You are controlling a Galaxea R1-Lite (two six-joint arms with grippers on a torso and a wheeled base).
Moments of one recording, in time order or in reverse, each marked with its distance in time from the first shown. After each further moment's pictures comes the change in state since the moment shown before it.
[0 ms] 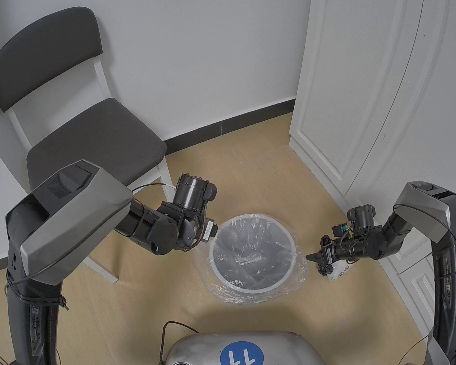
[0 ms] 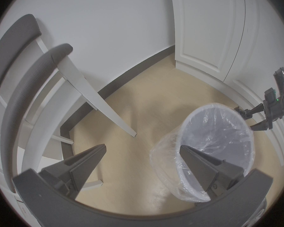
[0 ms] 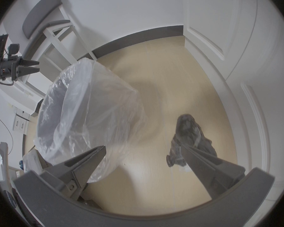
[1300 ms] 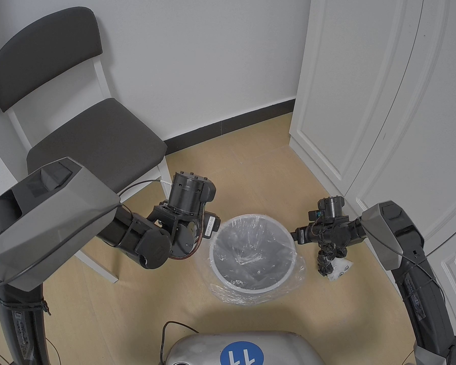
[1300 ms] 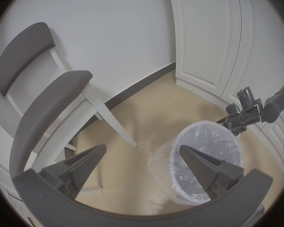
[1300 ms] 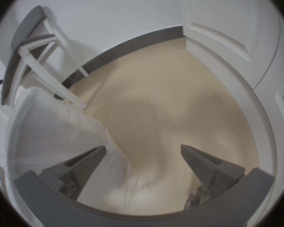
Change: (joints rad) left arm -0.050 -0.119 0.178 -0.207 0.065 0.002; right arm 0.054 0.403 -0.823 0.286 -0.026 0.169
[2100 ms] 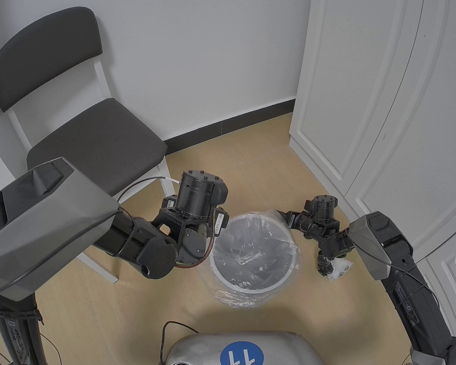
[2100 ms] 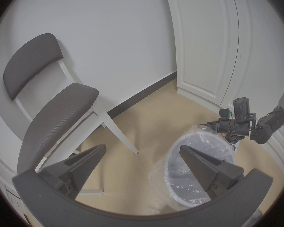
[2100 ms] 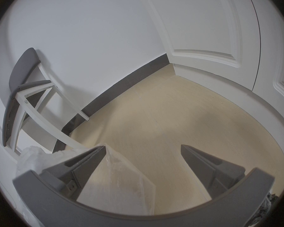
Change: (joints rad) left arm -0.071 -0.050 0.036 -0.057 0.110 0.000; right arm 0.058 0.081 -0.047 -0.412 -0.096 0.349
